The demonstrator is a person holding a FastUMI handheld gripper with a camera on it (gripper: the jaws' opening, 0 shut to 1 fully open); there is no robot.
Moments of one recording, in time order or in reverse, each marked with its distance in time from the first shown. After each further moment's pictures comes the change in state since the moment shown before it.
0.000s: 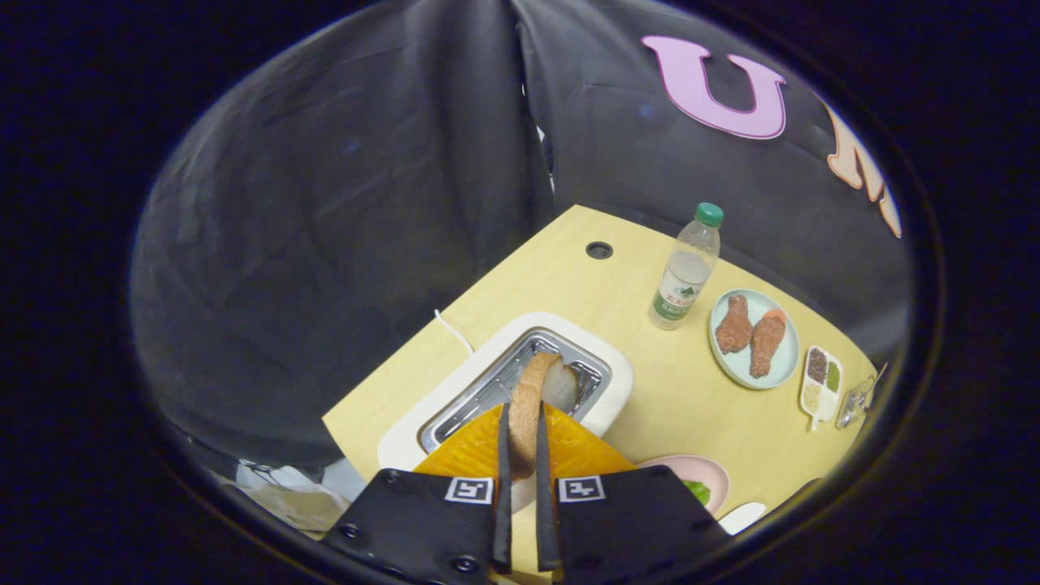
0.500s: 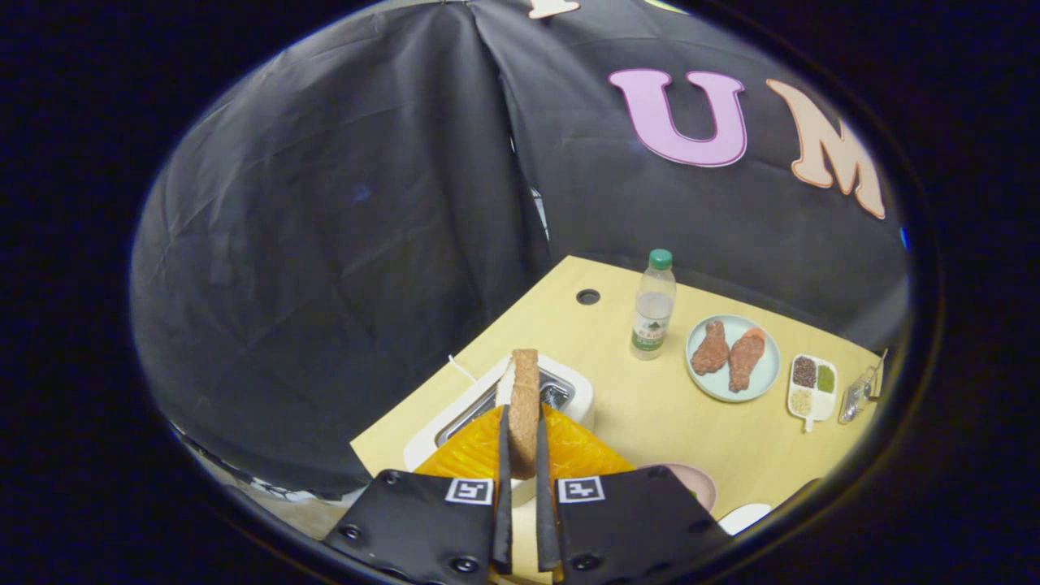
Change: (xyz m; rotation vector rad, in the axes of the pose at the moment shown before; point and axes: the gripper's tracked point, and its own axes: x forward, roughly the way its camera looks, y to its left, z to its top) arm -0.070 -0.028 0.024 0.057 -0.181 0.038
